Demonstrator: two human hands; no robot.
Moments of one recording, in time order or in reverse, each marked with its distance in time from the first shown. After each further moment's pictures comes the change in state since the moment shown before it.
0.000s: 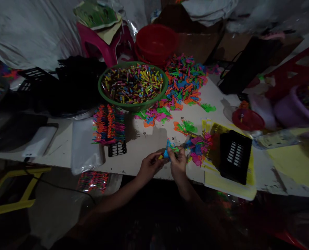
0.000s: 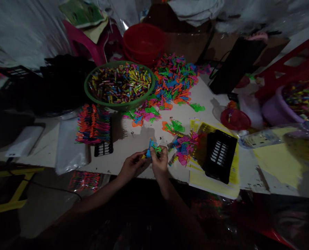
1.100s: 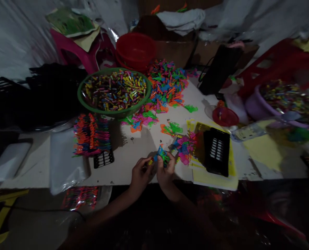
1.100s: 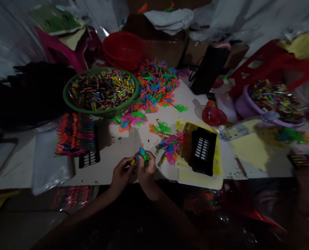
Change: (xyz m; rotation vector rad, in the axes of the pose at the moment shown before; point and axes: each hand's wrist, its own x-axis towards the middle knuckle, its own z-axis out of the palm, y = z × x) left_hand -0.002 -0.011 0.006 0.208 0.069 0.184; right_hand -0.022 0.009 -0.004 -0.265 0.170 -0.261
